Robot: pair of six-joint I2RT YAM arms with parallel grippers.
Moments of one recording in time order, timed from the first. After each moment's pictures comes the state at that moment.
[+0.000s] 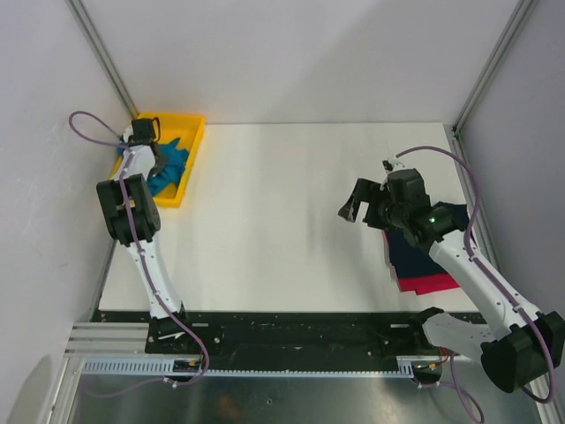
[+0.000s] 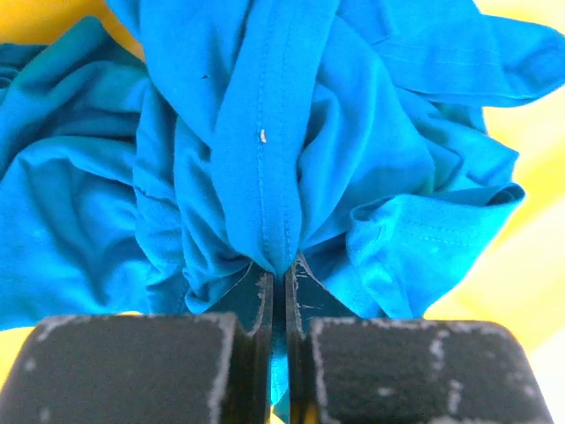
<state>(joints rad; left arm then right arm) 0.24 2.25 1.83 -0.50 -0.28 -0.55 0.42 1.08 0.98 -0.57 -0.11 0.60</state>
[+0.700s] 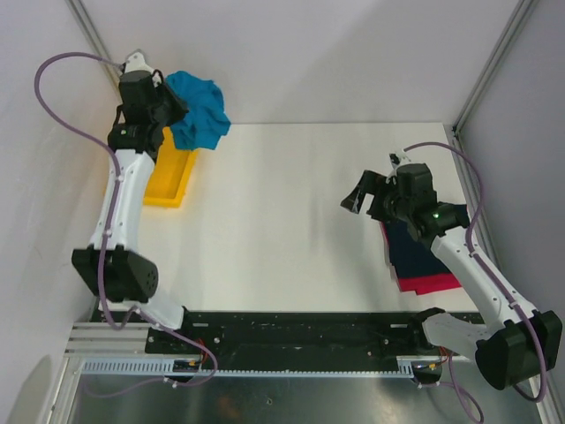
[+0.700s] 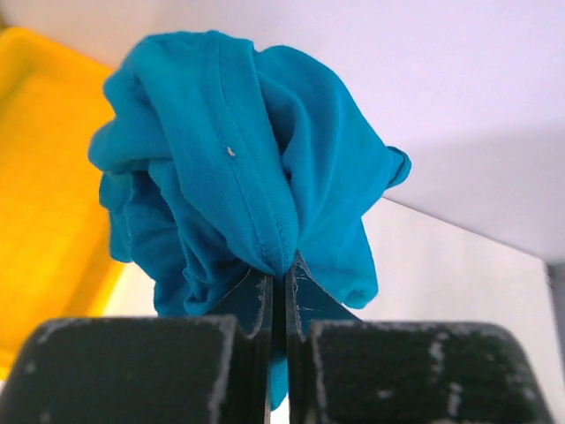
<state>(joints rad) 0.01 1.66 1.82 -0.48 -0.04 -0.46 0.35 1.10 0.98 -0.49 -0.20 0.59</state>
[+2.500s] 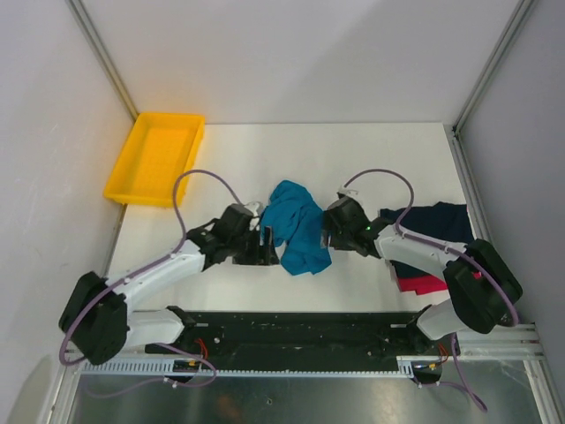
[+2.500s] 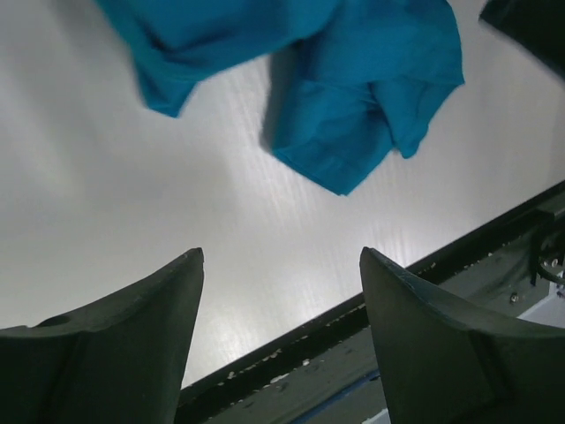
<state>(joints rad) -0.63 1.18 0.70 -0.44 0.16 -0.58 0.73 1.46 0.83 -0.30 0.21 0.67</state>
